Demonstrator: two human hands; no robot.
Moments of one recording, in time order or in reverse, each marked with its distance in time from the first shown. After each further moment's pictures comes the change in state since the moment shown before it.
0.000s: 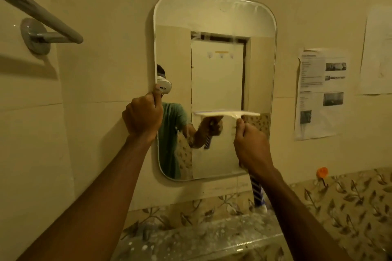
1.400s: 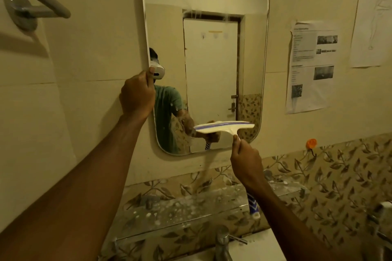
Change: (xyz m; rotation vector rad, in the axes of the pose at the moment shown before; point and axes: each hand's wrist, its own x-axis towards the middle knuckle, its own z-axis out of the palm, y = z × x) left_hand -0.003 -0.008 -0.005 -0.153 -0.136 0.026; right_hand -0.084 0.060 0.031 0.003 -0.081 0.149
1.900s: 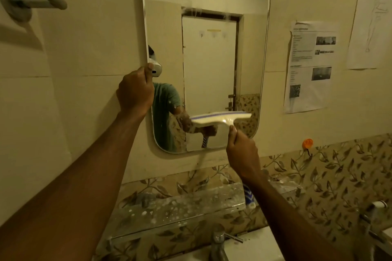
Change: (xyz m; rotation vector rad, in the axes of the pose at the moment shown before) left_hand -0.001 -0.003 0.003 0.023 0.021 0.014; right_hand 0.015 -0.009 0.002 0.010 0.024 -0.050
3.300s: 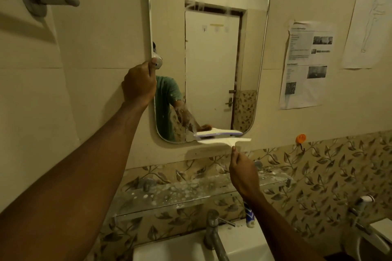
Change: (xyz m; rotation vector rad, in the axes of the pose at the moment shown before) left_hand 0.000 0.004 -0.008 0.006 -0.066 -0.040; right_hand -0.057 0.034 -0.005 -0.032 -0.136 0.172
